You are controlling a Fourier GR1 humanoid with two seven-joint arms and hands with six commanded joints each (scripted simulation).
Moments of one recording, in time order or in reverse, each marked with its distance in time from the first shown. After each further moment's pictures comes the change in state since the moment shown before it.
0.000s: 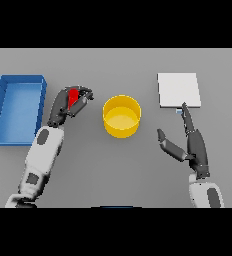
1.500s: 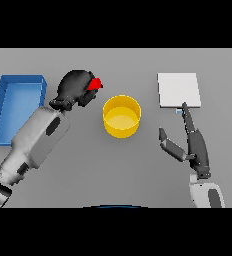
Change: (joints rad) left arm -0.170 0.247 -0.527 -0.236 -0.456 -0.046 0.424; right arm 0.005 -0.008 0.009 -0.036 0.018 0.001 0.027
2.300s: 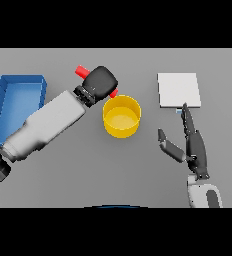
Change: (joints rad) left arm -0.298 0.045 -0.416 0.141 -0.310 -0.248 -0.119; right arm 0.015 0.039 -0.013 0.004 -0.051 -0.003 -0.037
